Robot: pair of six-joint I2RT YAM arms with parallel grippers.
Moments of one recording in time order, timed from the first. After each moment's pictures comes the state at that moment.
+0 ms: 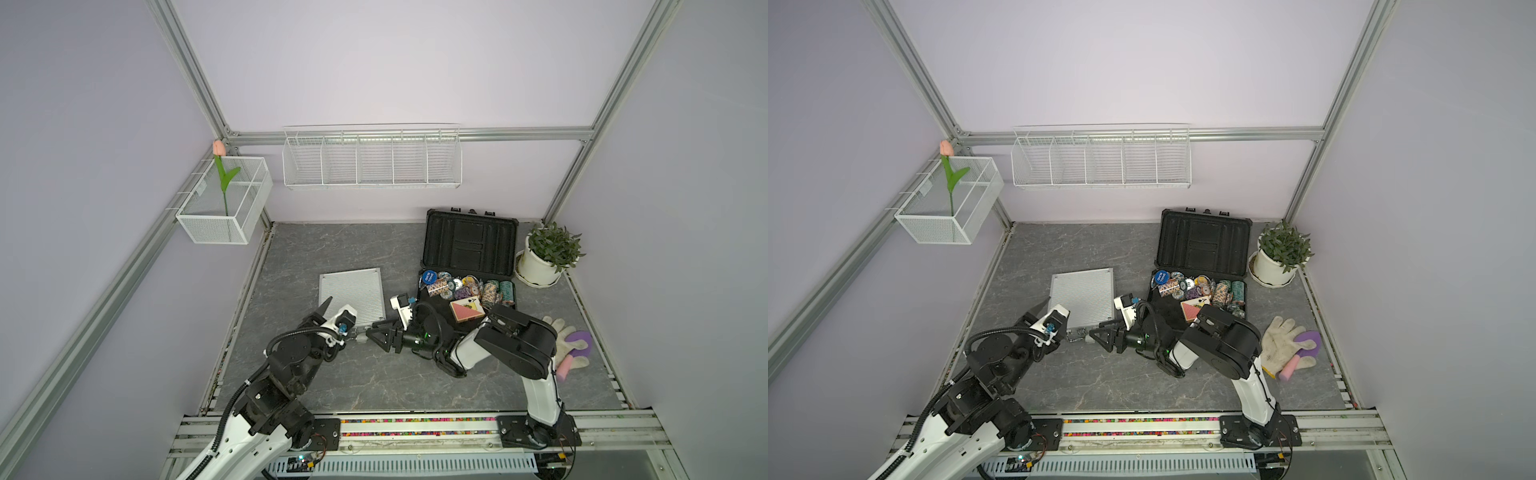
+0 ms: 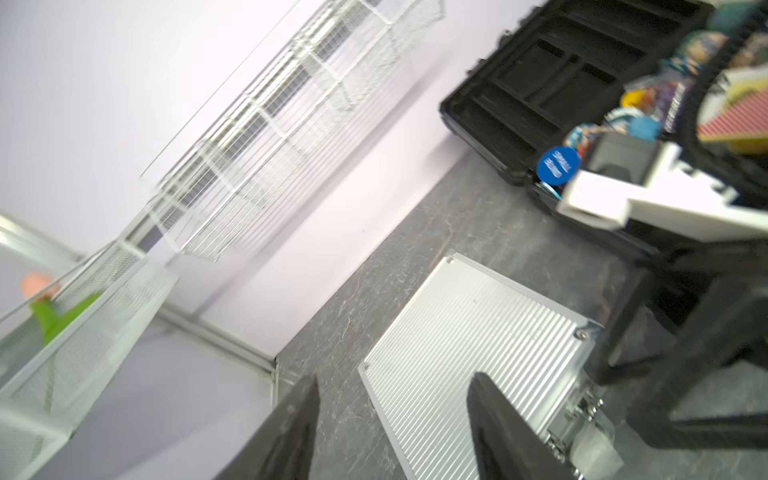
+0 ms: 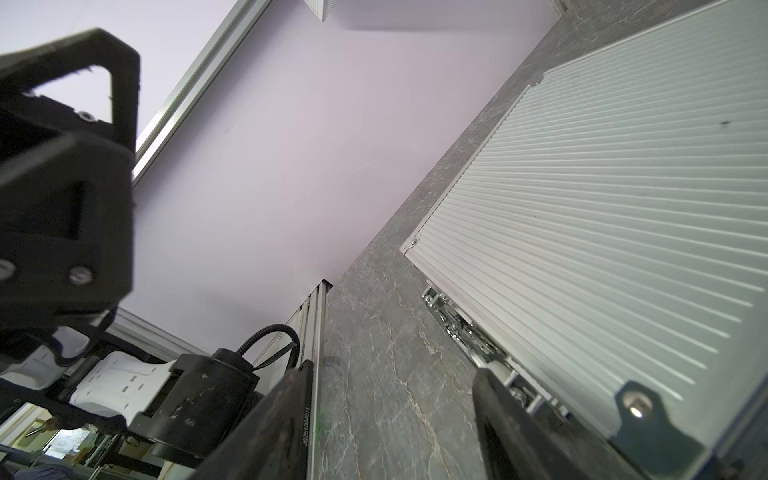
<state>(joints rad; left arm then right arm) -0.72 0.38 0.46 -0.21 -0.38 0.53 0.97 2.03 0.69 1.32 -0.38 0.80</state>
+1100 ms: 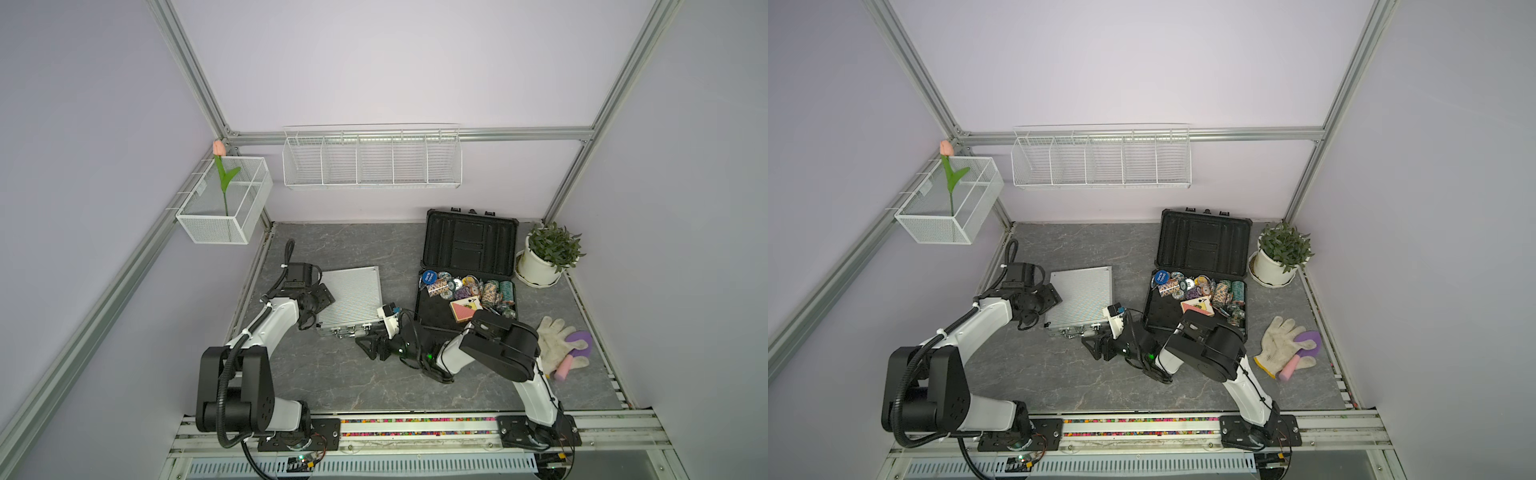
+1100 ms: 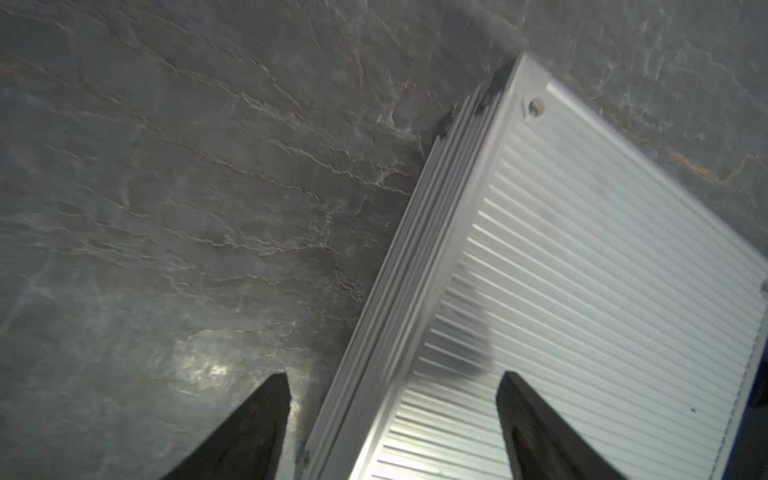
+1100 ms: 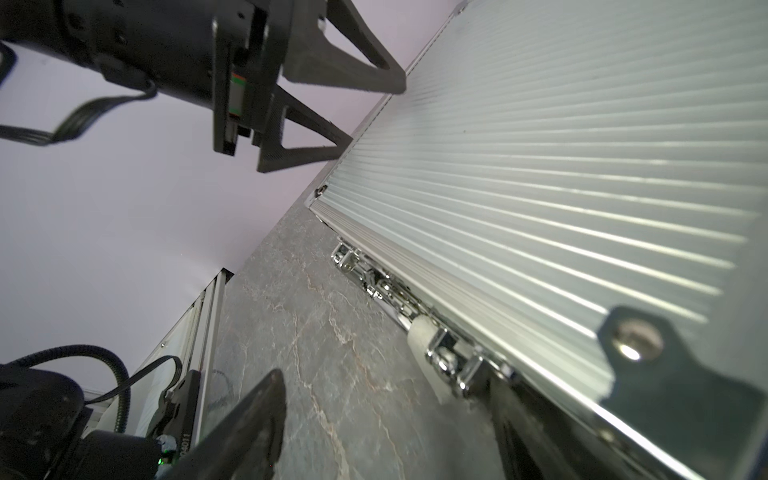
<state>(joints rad) -0.08 1.45 0.85 -0.47 0.04 -0.64 1.06 2.14 0.82 1.10 -0.14 0.67</state>
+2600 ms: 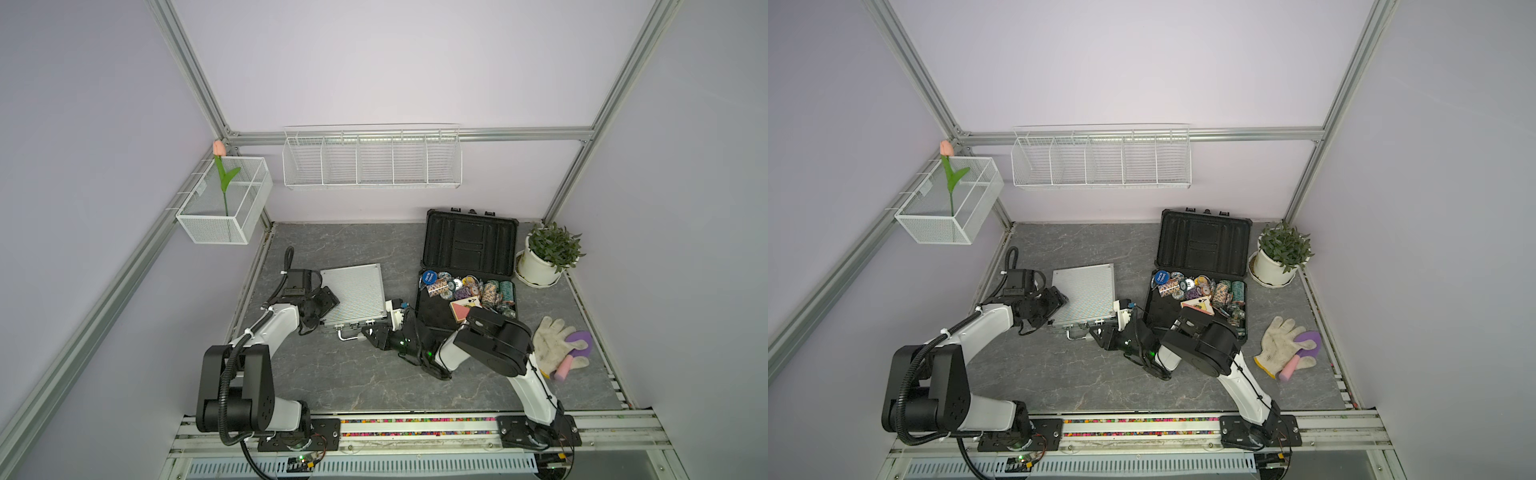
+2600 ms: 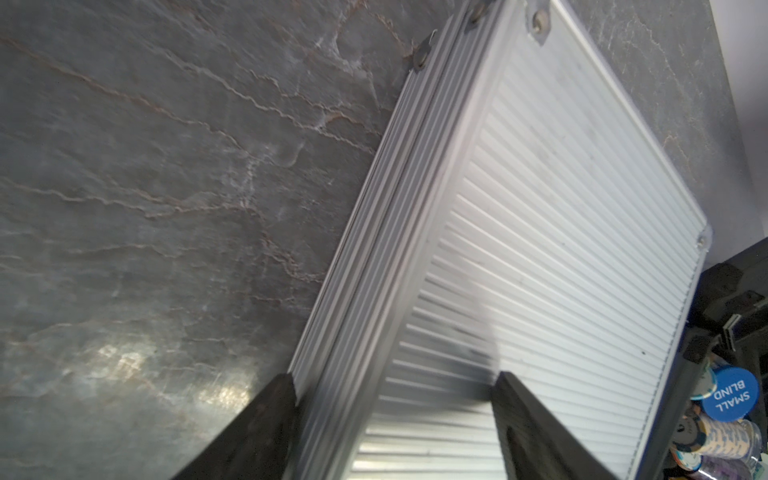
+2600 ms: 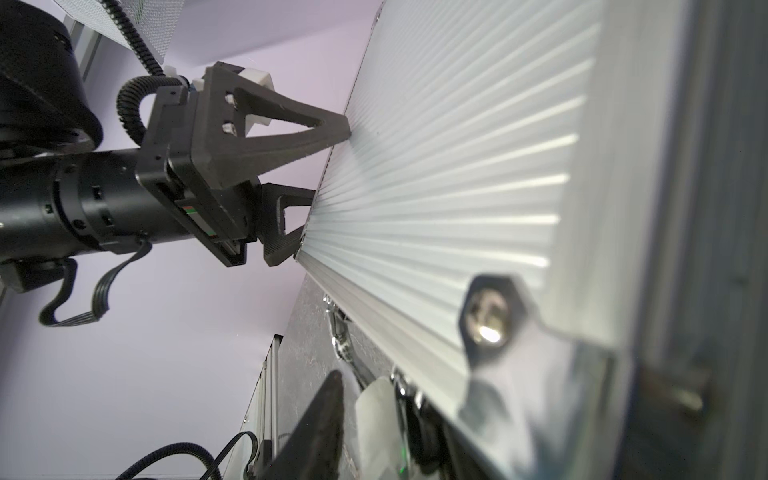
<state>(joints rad) -0.07 1.42 0.76 -0.35 0.20 -0.71 1.03 2.19 0.83 1.15 -0.14 1.07</state>
